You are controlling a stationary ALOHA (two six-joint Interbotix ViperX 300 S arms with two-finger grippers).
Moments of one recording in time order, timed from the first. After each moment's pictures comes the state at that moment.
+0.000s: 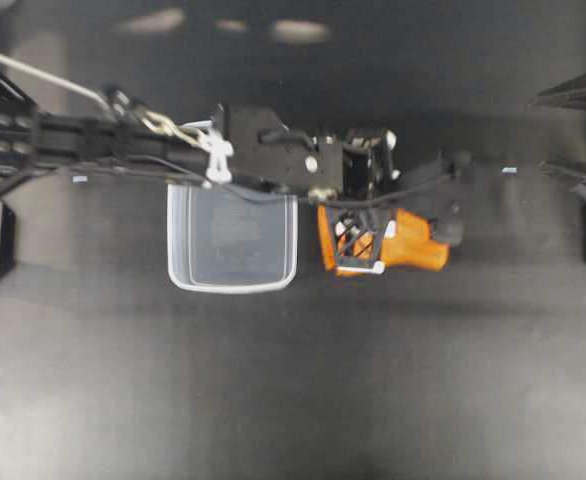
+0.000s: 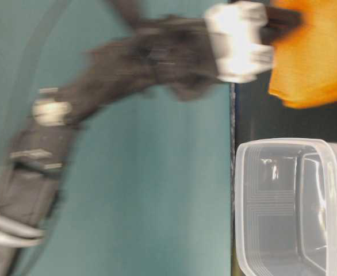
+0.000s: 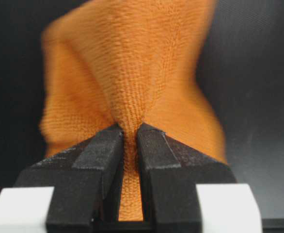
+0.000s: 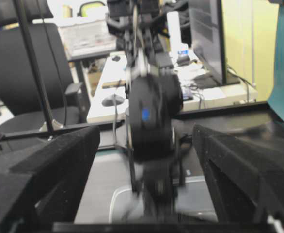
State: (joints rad) left arm 0.02 0.51 -0.24 0.04 0.77 0.15; right arm -0.03 -1.06 1.19 0.02 -0.24 0.09
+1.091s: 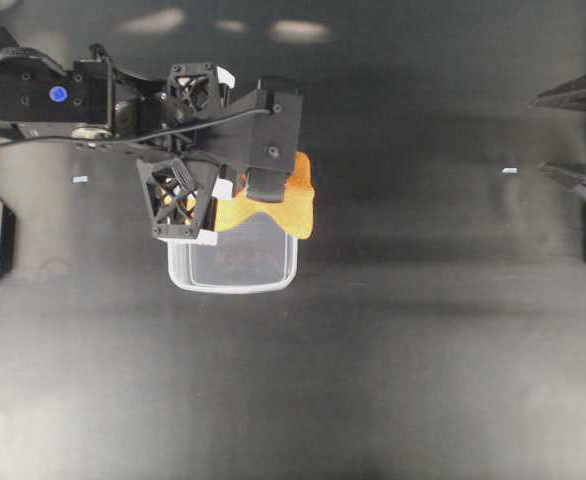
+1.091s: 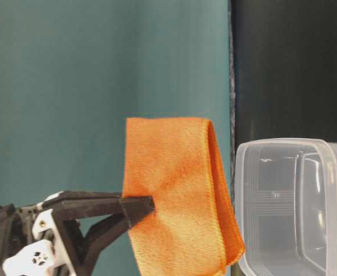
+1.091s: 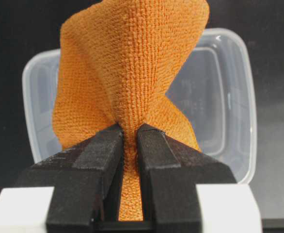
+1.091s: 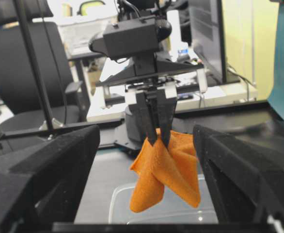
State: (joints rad) left arm 0.04 -0.10 0.25 0.04 0.95 0.15; right arm -0.03 -1.06 1.19 0.02 -0.24 0.09
